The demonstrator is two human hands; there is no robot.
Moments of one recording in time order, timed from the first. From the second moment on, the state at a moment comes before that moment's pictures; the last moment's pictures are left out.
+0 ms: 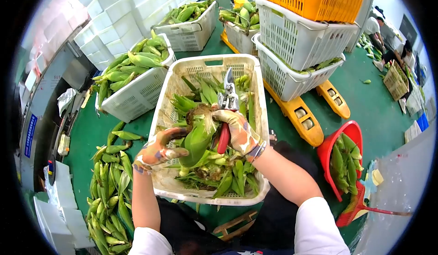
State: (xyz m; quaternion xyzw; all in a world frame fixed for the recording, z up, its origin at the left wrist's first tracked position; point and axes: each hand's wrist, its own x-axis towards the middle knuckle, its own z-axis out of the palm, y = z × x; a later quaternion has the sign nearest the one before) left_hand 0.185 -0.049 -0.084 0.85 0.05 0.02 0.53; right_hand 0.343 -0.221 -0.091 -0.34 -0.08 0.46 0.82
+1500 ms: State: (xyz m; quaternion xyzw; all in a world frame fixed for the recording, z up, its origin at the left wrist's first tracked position) left_hand 0.143 -0.032 -0.153 0.57 0.20 0.08 0.79; right_hand 0.397 -0.226 -0.154 -0.76 -0.47 0.38 0.25
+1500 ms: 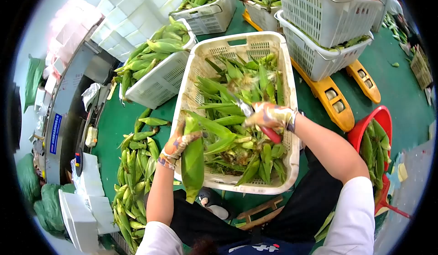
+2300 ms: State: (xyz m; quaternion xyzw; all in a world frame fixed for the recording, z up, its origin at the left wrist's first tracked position) left_hand 0.148 0.050 -0.129 0.20 0.28 0.60 0.72; right_hand 0.286 -0.193 -0.186 -0.59 -0.45 0.49 0.45
